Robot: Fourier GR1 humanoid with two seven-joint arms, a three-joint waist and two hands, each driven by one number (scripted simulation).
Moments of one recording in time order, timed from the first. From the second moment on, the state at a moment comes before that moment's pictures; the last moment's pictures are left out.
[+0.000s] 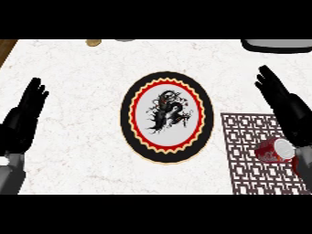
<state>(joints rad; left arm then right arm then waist) -0.15 0.45 -0.08 -1.36 0.32 0.18 -0.10 -0.24 -0.55 0.25 -1.56 -0.38 -0.16 0.11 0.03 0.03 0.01</state>
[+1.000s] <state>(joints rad) -0.19 0.41 -0.15 -1.35 0.28 0.18 0.08 -0.12 -0.72 0.06 -1.01 -0.19 0.33 -0.80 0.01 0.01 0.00</state>
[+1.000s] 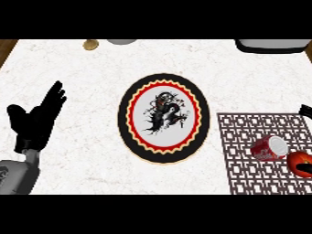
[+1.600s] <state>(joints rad) -0.18 0.36 -0.13 -1.38 0.23 0.18 0.13 -0.17 -0.81 0.10 -0.99 0.03 0.33 -0.80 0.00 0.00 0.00</state>
